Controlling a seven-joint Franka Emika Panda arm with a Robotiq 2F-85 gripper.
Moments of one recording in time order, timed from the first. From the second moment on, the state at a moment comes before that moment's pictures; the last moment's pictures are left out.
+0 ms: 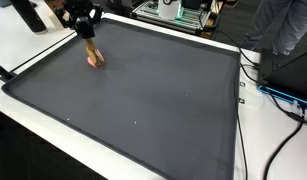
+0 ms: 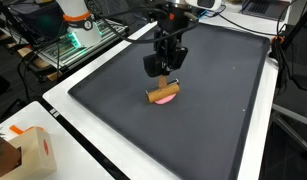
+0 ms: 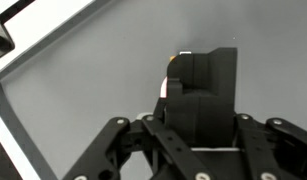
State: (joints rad) arm -0.07 0.31 -0.02 -1.94 -0.40 2.22 -0.87
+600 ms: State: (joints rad) arm -0.05 0.32 -0.02 -1.94 -0.51 2.20 -0.84
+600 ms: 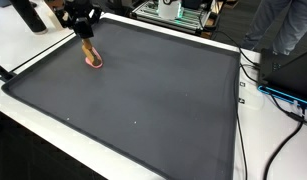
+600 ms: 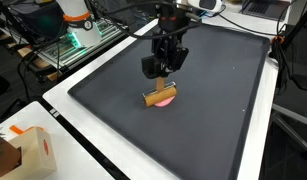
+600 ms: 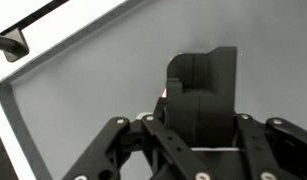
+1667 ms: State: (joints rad) arm -0.07 0.32 -0.07 -1.94 -0.52 2.19 -0.79
